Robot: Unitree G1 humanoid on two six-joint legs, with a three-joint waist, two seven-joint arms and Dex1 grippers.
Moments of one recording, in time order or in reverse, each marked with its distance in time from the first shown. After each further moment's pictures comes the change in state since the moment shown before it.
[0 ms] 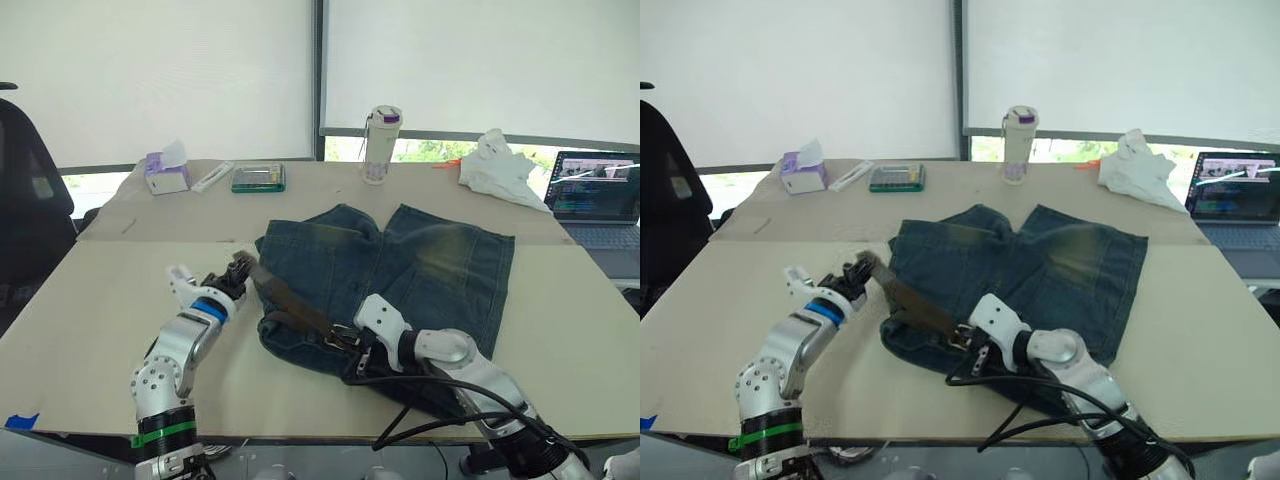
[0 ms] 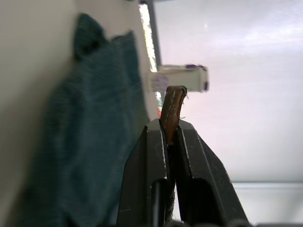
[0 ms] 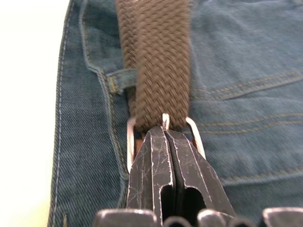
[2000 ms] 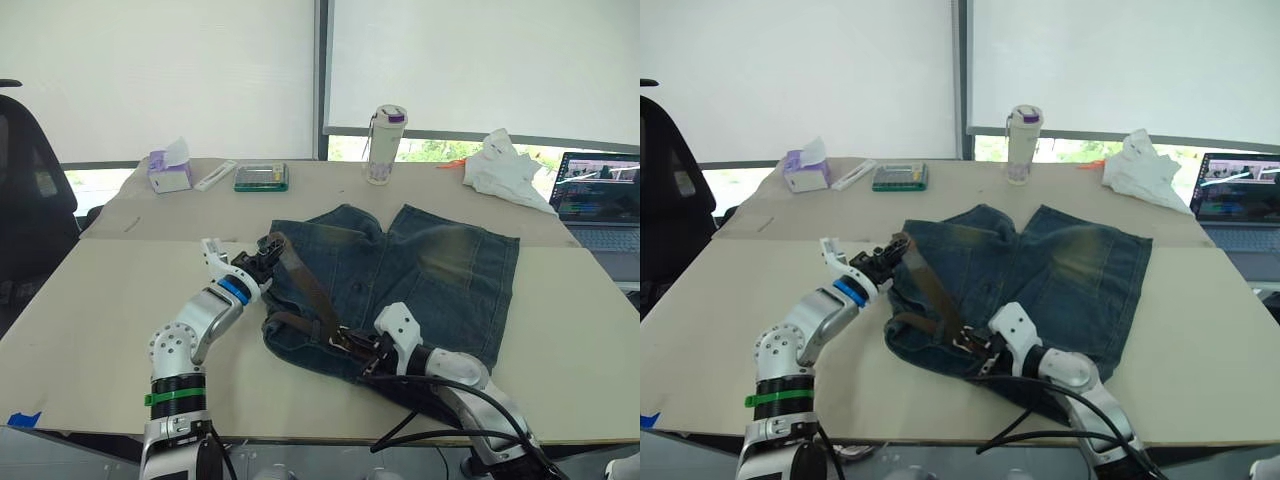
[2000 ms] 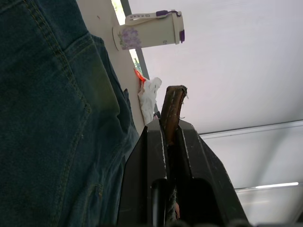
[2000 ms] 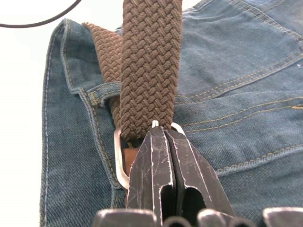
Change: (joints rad) left arm -0.134 0.054 -0.047 0.195 0.087 0.110 -0.145; right arm 0.175 0.096 -0.134 0.055 0.042 -0.243 -0.041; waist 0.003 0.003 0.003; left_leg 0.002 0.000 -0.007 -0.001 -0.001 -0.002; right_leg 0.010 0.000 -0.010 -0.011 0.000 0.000
